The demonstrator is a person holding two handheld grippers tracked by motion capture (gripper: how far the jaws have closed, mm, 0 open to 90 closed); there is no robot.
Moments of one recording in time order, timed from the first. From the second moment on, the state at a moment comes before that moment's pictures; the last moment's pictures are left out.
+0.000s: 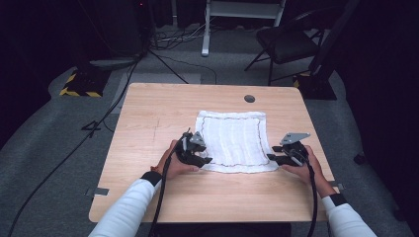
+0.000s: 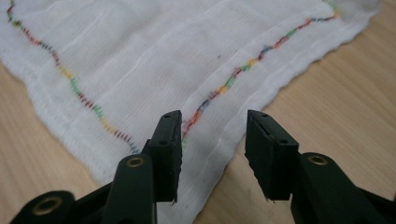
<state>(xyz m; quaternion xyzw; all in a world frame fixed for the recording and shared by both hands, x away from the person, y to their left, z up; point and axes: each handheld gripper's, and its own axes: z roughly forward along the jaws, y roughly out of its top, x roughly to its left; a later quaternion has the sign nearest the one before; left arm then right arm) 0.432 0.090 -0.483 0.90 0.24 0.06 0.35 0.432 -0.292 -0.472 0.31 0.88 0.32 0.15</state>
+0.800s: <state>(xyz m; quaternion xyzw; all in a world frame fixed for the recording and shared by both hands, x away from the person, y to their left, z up) 0.393 0.113 -0.490 0.91 0.22 0.04 0.35 0.379 -0.298 -0.485 0.30 0.89 0.32 0.12</state>
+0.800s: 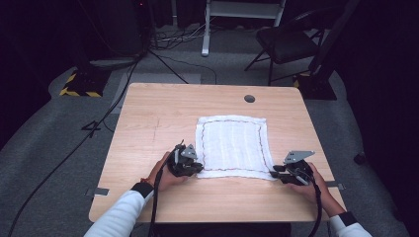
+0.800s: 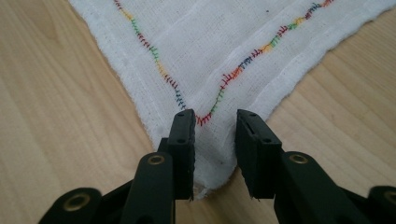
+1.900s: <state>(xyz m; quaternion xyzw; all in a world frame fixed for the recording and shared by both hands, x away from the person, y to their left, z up) 0.501 0.113 -0.475 0.84 0.35 0.14 0.38 0.368 -0.117 -0.474 0.12 0.91 0.38 0.10</state>
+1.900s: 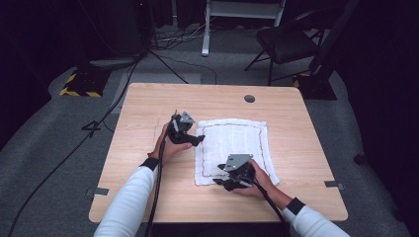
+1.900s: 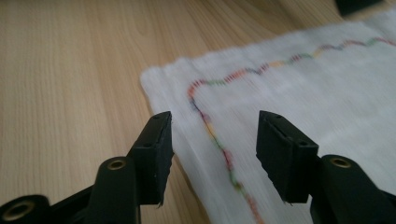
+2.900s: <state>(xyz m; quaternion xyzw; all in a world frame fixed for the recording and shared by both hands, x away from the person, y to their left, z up) 0.546 0.112 -0.496 0.84 0.37 0.12 0.37 0.373 -0.063 -0.492 0.14 0.91 0.36 0.13</state>
